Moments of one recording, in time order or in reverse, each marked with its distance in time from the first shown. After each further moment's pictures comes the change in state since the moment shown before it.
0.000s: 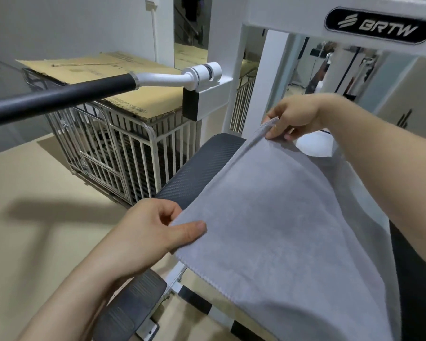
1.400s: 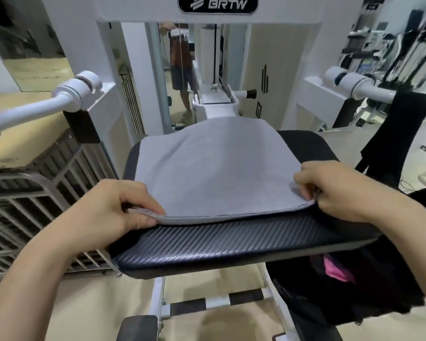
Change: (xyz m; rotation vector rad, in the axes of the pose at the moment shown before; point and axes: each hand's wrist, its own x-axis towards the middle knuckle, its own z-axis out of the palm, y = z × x) left_hand 0.113 0.014 -0.041 0.404 -0.631 0.681; right_hand -0.212 0.087 0.172 -0.441 0.626 0.249
